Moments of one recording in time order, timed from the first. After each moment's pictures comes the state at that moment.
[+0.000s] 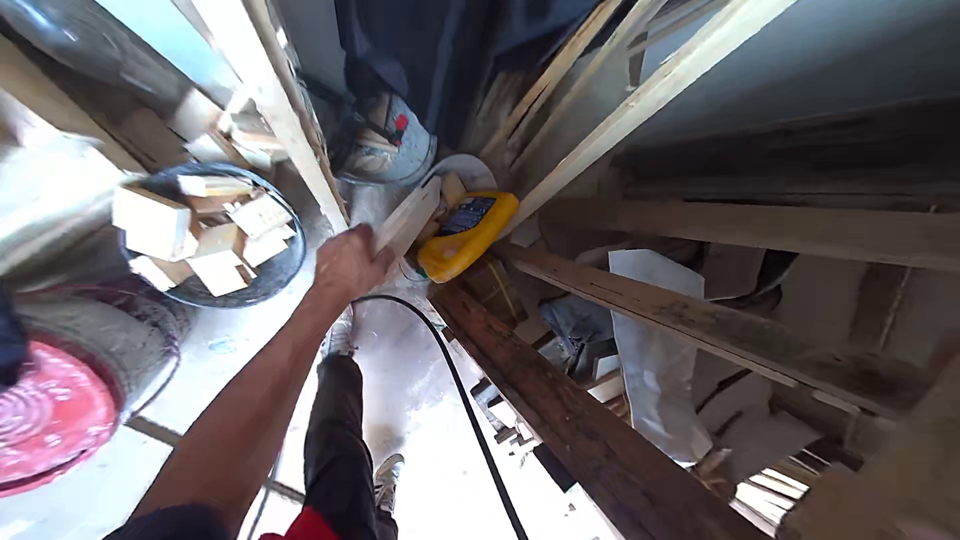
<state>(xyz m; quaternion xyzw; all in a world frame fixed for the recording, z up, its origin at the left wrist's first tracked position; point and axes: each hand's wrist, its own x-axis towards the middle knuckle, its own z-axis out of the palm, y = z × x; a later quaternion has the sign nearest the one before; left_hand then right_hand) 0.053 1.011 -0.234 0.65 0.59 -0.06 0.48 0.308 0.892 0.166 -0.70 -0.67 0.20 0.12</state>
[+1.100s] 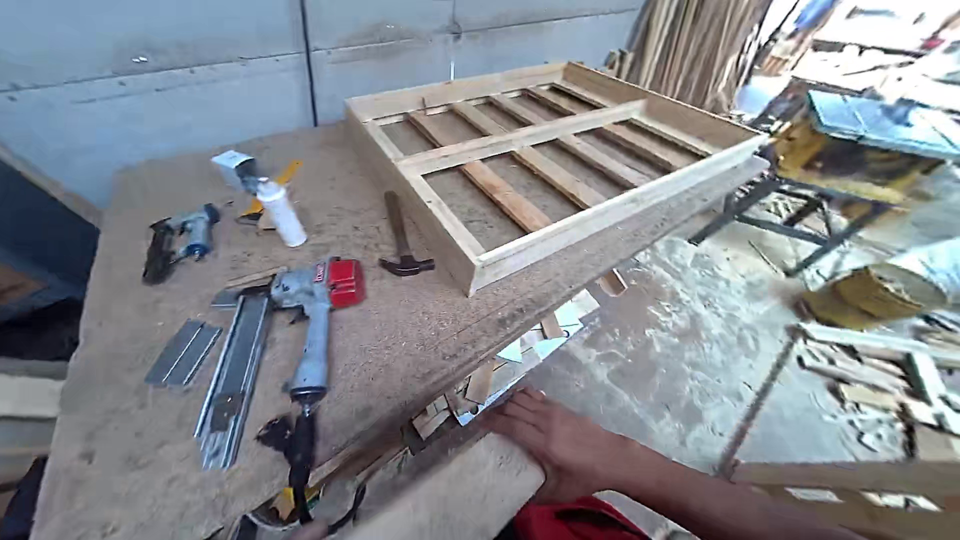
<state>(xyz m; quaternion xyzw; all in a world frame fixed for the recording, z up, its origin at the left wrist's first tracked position) 0.189 0.614 0.228 0.64 -0.09 0.11 0.76 0.358 0.230 0.292 -0.85 -0.47 0.04 0.25</state>
